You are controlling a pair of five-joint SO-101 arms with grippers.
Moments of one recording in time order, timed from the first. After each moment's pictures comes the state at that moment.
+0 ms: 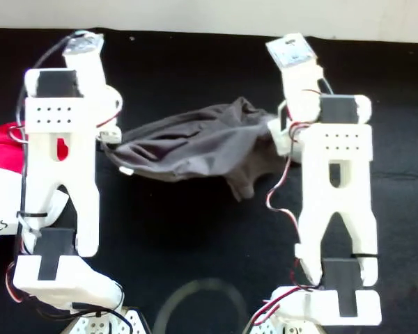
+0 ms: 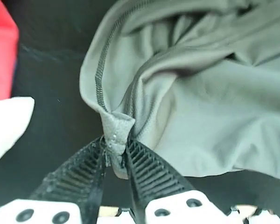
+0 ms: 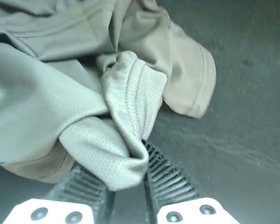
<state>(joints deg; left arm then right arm) -7.4 3.4 -16.2 99.4 6.2 -5.9 -6.6 -8.7 88.9 22.8</state>
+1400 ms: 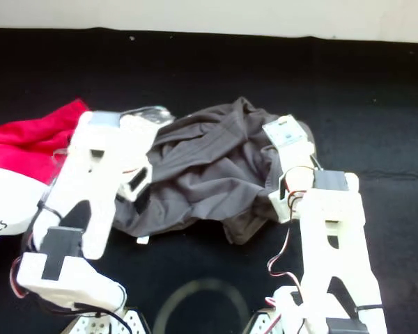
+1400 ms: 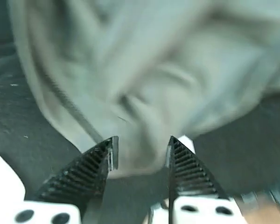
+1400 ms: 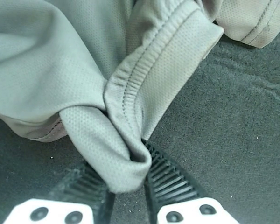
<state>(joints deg) -4.5 3.4 21.2 77.4 -28.0 -3.3 -30.3 43.7 67.8 28.0</state>
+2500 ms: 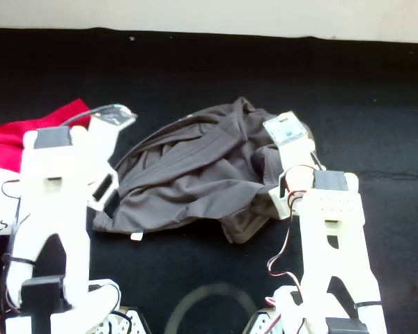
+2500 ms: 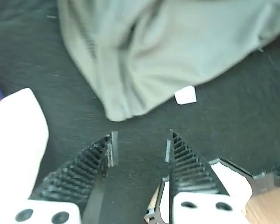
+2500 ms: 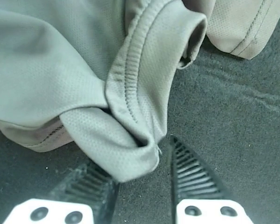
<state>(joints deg) -12.1 -16.8 27.6 86.3 -34.5 -3.3 -30.3 43.7 65.1 28.0</state>
